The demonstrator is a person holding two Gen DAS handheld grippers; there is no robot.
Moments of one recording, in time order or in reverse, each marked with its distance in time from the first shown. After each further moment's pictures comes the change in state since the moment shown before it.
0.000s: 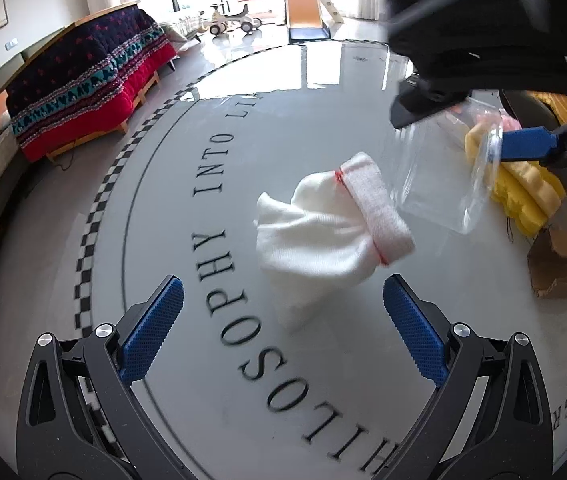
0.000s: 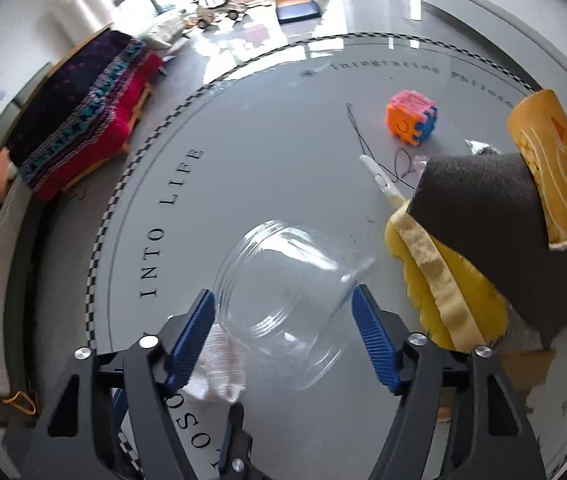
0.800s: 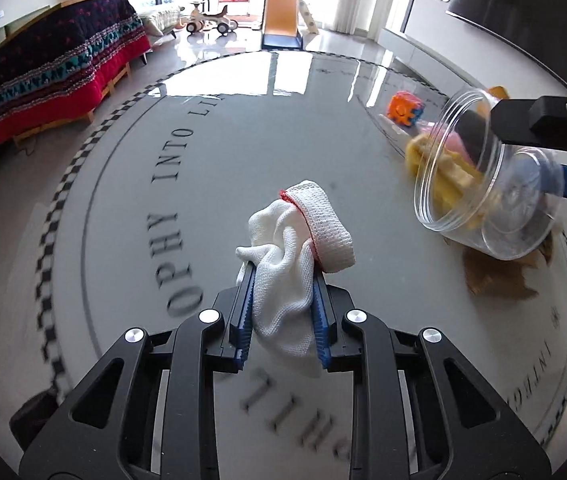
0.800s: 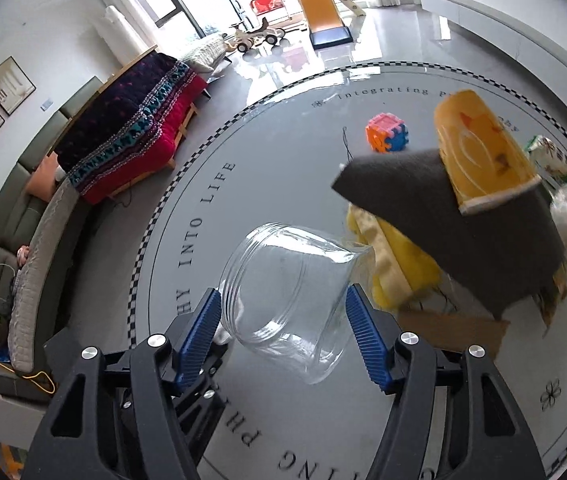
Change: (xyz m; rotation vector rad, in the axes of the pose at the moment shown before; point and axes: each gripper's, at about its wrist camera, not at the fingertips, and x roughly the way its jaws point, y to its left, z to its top) left arm -0.033 -0.008 -0.023 -0.060 -0.032 -0.171; right arm -0.085 -0.044 -0.045 -0.039 -0.089 0.158
